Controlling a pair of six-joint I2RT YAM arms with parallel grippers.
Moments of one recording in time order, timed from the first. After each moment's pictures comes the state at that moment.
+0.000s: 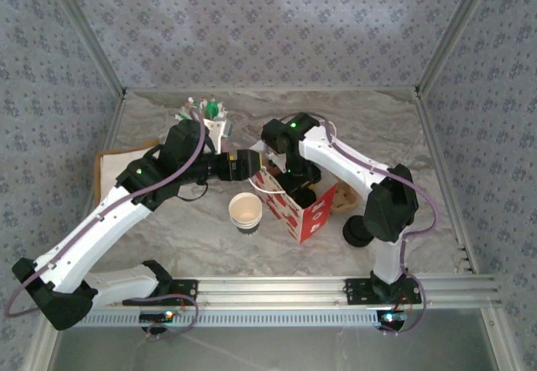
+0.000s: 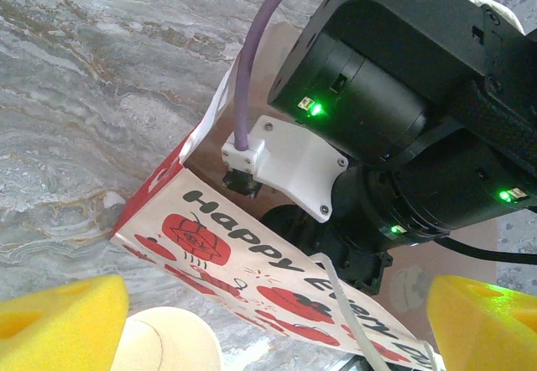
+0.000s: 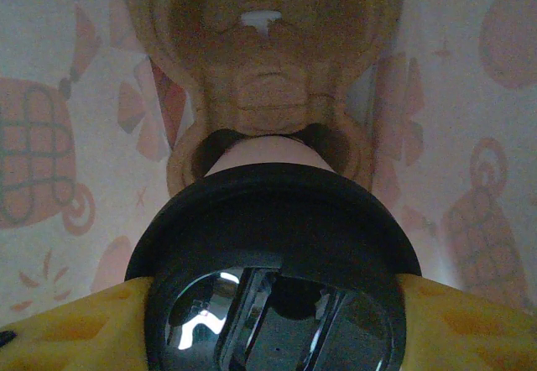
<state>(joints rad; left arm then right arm) -0.75 1.11 1.27 -0.74 0.14 -0.63 0.76 1.89 1.75 -1.52 -0.04 0.08</state>
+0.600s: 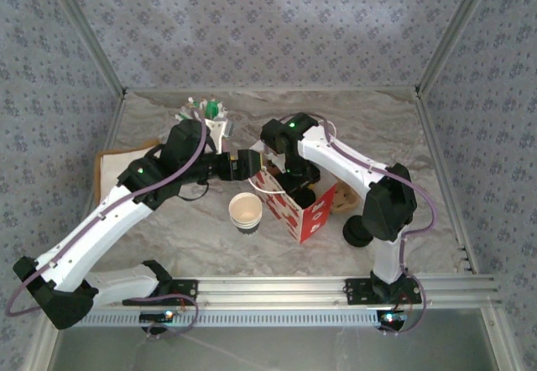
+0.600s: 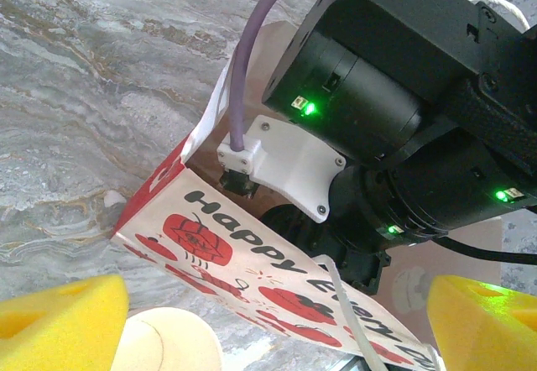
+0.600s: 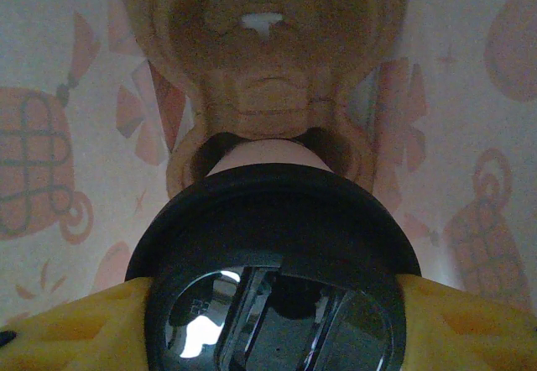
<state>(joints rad) -0.75 1.12 1.27 -0.74 0.14 -0.63 0.76 1.90 1.76 -1.52 -0.04 0.08</state>
